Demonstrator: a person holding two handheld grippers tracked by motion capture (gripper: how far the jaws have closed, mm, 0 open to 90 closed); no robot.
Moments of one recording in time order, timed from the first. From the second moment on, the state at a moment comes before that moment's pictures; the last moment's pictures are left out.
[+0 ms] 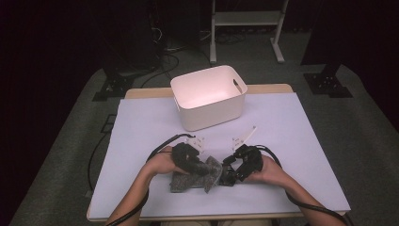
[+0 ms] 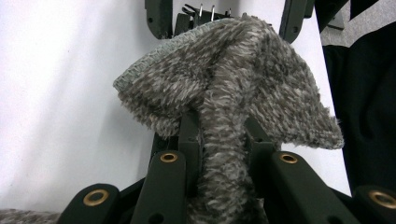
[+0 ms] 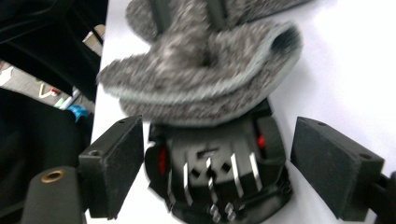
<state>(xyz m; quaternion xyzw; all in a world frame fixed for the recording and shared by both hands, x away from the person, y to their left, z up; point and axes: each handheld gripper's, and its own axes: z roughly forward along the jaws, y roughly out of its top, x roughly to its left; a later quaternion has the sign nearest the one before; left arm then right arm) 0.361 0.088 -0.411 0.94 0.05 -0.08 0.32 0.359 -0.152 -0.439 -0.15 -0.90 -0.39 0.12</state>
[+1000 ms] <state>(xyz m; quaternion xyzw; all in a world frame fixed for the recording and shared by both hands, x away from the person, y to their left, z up) 0.378 0.090 -0.401 0.94 0.09 -0.11 0.30 0.331 -0.144 -0.439 -0.07 -0.91 -0.40 0.04</state>
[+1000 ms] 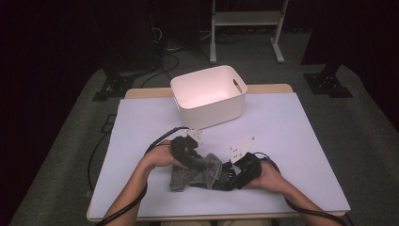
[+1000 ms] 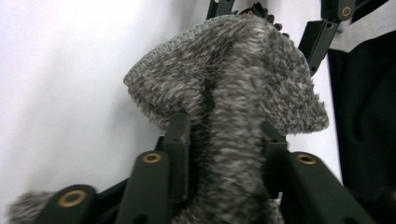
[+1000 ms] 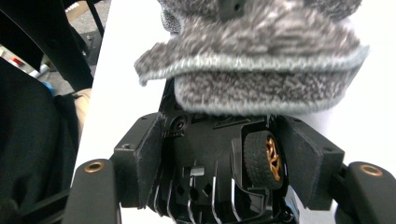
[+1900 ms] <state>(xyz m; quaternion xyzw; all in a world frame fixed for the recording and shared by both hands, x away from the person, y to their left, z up) 0.358 0.098 -0.409 0.95 0.07 -0.11 0.30 0.339 -0.134 -0.442 -0.12 -0.90 -0.41 0.09</state>
